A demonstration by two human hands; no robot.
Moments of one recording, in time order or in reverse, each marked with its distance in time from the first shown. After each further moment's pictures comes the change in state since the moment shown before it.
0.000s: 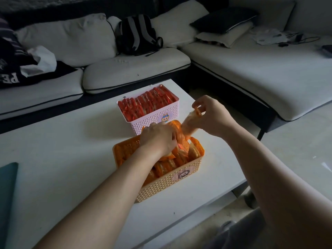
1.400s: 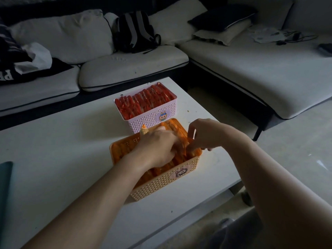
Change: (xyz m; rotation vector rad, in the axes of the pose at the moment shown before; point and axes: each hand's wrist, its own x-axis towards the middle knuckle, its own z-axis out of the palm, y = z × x) left_hand -0.034 -0.001 -0.015 -0.144 -0.045 0.273; right_hand -0.013 0.005 0.005 -0.498 -0.504 0.031
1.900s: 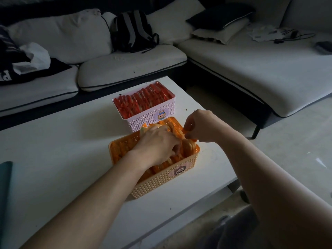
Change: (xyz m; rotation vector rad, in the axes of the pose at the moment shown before) left_hand 0.003 0.000 0.005 0.214 -0.059 0.056; right_hand 0.007 0.002 0.005 0.031 0.300 -0.097
